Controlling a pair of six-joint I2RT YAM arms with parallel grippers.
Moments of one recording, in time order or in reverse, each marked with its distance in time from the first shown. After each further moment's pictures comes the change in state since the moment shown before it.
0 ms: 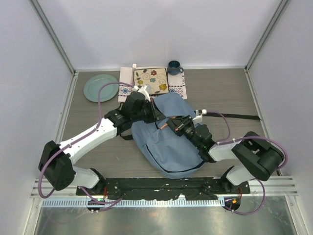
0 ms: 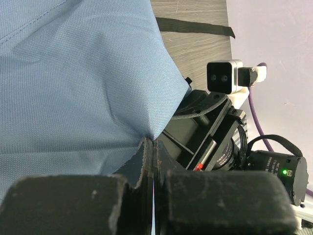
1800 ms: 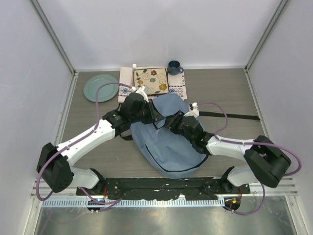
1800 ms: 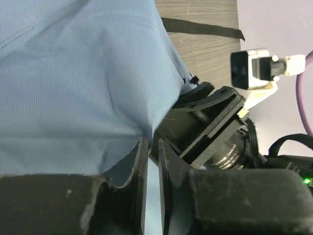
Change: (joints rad) left arm 0.004 -0.027 -0.013 -0.024 -0.040 0.015; right arm 0.062 -0.069 0.272 -0.660 0.155 -0.230
